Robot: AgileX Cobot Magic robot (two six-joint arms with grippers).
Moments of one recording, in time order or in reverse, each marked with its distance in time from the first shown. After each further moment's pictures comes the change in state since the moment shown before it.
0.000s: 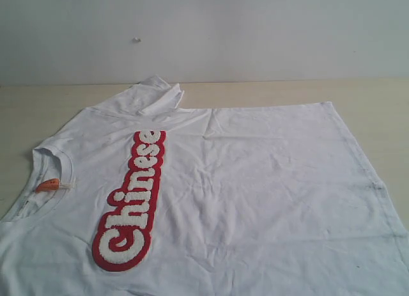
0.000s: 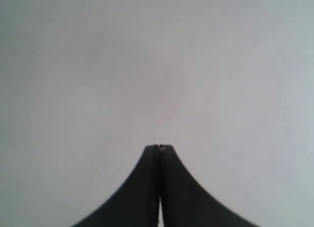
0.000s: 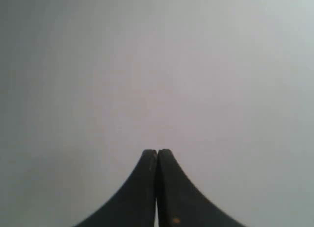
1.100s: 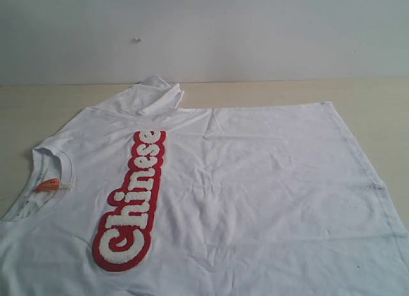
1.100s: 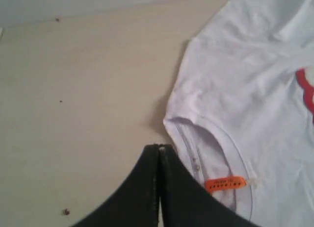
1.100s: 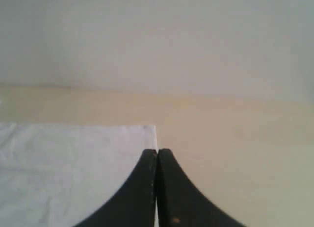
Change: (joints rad) left arm -0.002 1.280 -0.785 0.065 0.751 0.678; right arm 0.000 1.018 -0.798 -0.185 0.971 -0.115
